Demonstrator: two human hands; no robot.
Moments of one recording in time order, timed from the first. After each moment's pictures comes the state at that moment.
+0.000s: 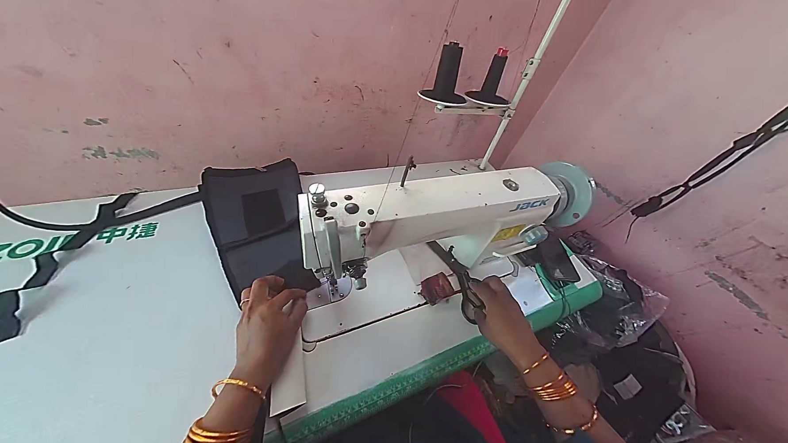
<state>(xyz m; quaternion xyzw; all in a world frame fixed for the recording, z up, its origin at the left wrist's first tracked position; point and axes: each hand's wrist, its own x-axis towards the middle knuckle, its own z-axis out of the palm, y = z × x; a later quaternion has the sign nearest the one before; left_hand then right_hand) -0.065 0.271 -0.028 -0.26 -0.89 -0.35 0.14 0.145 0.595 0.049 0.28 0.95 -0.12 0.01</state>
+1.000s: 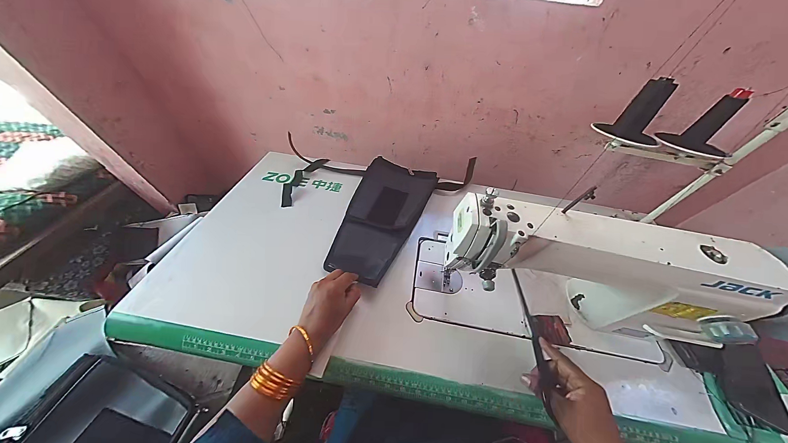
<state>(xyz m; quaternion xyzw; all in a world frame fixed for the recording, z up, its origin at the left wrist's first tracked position) -0.034 0.157 -0.024 -0.19 -0.92 -0.30 0.16 0.155 0.528 0.016 0.14 0.90 -0.39 -0.13</state>
